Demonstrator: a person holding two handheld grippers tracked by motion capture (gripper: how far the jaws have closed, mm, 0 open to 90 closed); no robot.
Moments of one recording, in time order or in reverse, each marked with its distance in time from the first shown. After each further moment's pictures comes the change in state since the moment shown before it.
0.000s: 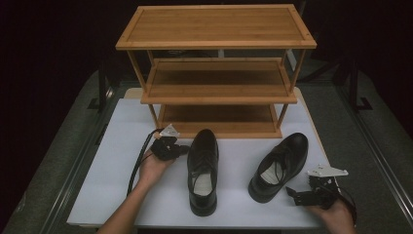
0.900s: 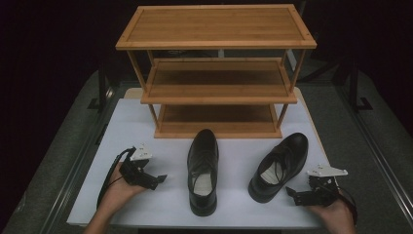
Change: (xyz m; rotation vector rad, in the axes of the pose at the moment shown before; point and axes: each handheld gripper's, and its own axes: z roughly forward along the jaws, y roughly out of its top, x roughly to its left) left arm -0.014 -0.071 -0.075 0.082 0.151 0.041; right arm 0.001 0.001 0.000 0.006 -0.004 -0.004
